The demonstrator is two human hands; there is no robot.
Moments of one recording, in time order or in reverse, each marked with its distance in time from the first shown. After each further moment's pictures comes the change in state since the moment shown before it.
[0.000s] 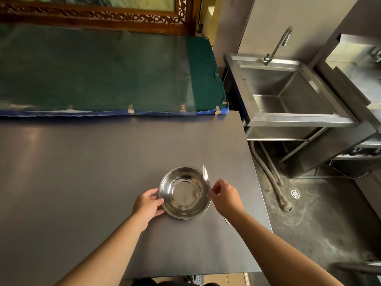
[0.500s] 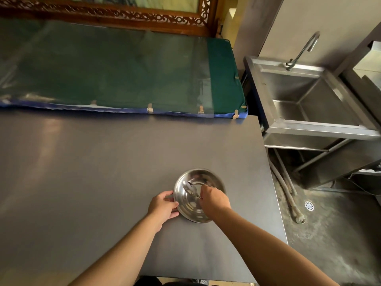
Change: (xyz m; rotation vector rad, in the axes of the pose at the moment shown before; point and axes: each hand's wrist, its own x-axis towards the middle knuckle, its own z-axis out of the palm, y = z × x) left_hand -0.001 -0.004 -0.003 -0.014 -0.003 -0.059; right_hand 0.010 -0.053 0.061 -0.446 -0.226 -0.256
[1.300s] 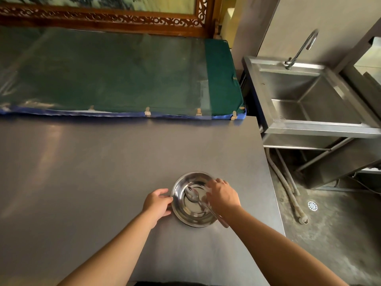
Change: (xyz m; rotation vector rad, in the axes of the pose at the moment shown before) left_hand 0.003 0.025 0.000 0.130 0.070 0.047; right_hand 0.009 0.029 -0.029 -0.001 0.083 -0.011
